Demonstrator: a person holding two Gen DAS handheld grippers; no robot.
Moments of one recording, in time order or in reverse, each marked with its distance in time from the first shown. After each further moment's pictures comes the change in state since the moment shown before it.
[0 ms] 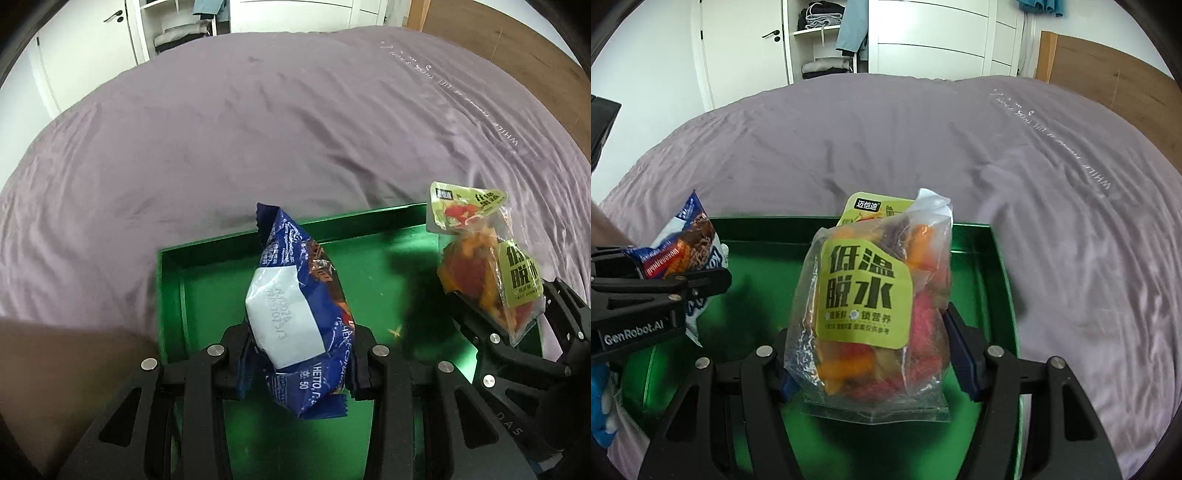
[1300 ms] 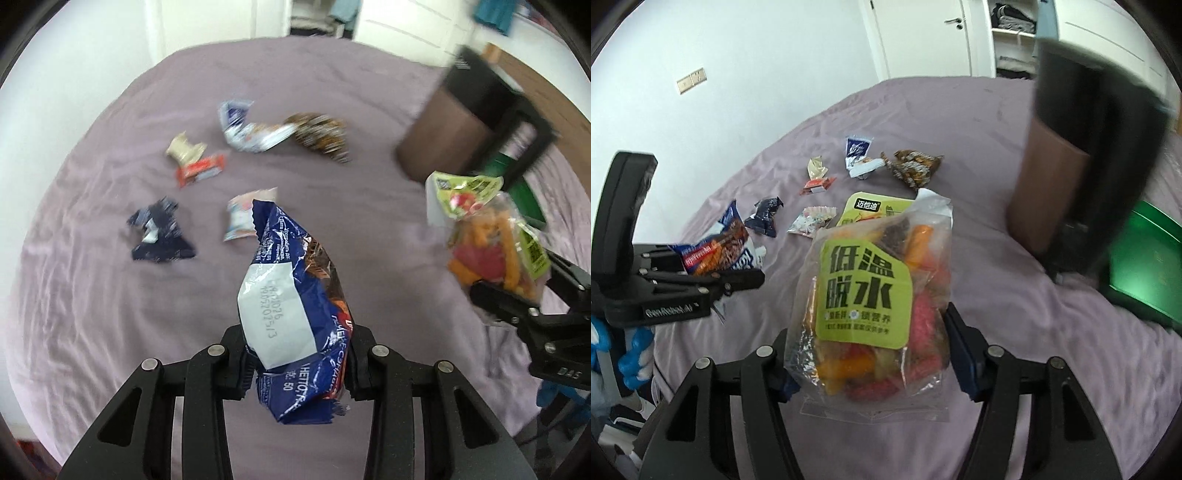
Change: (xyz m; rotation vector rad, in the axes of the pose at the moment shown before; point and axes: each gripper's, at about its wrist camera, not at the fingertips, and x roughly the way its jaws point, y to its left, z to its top) left arm -0.253 0.284 -0.333 -0.194 -0.044 0.071; right arm -0.214 0.361 -0.160 -0.243 0.028 0.476
